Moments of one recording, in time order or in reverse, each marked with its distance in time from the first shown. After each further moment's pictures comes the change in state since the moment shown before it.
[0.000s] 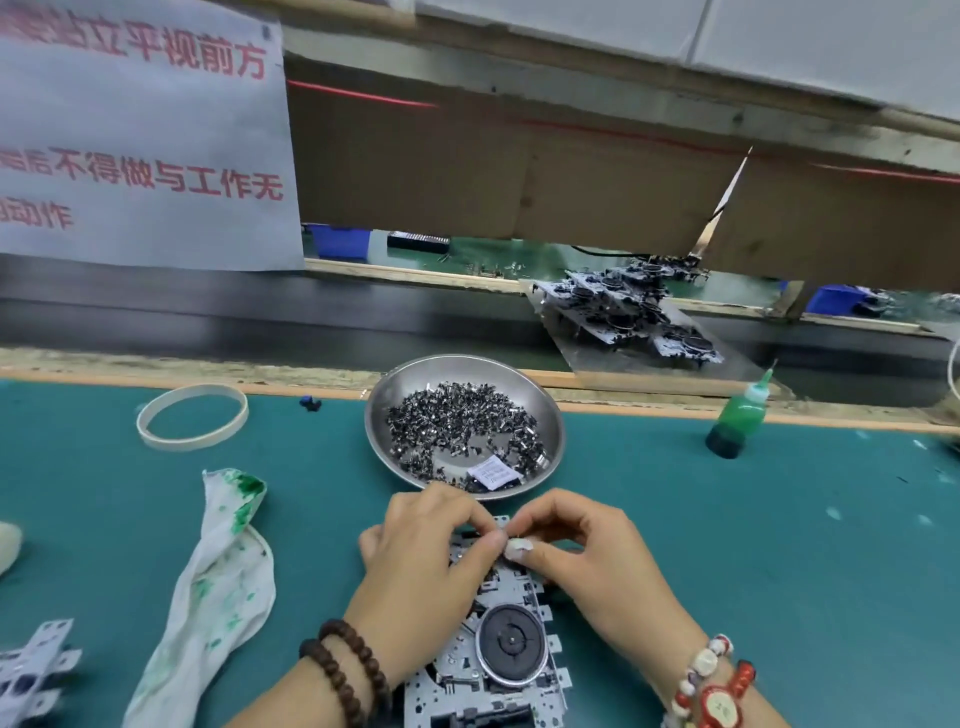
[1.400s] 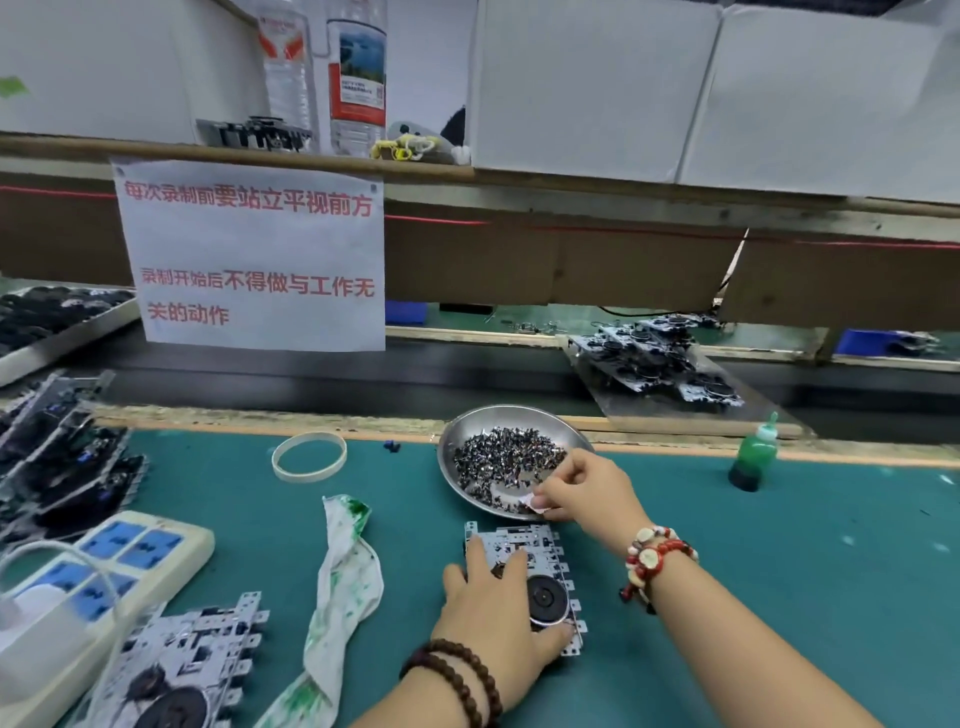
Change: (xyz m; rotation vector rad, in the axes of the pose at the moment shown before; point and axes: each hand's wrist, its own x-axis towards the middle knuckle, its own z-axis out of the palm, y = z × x) left_hand -0.038 0.026 -0.011 0.416 -0.339 -0.228; right_hand 0.051 -0.028 0.007 0.070 0.113 0.173
